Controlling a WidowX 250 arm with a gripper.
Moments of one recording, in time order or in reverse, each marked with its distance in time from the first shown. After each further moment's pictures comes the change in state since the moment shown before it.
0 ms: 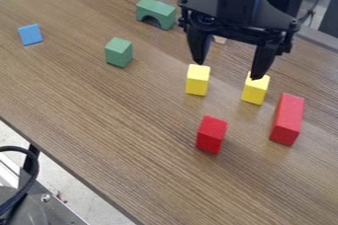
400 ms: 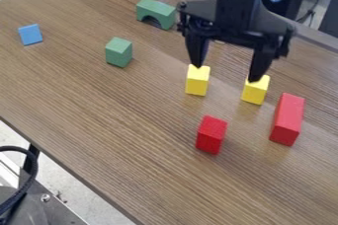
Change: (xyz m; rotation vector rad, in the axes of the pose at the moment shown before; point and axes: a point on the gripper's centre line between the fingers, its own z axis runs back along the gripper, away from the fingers) arm 0.011 0.014 -0.006 0.017 -0.004 0.067
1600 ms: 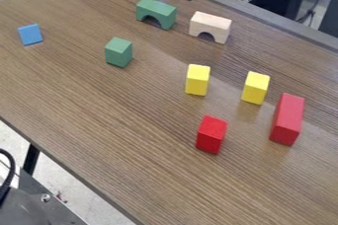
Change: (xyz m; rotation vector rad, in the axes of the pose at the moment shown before) arm 0.155 0.065 -0.054 0.205 -0.192 0.901
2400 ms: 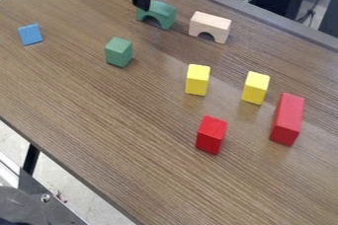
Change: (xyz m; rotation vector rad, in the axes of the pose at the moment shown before) arm 0.049 0.049 -0.071 0.138 0.127 0.384
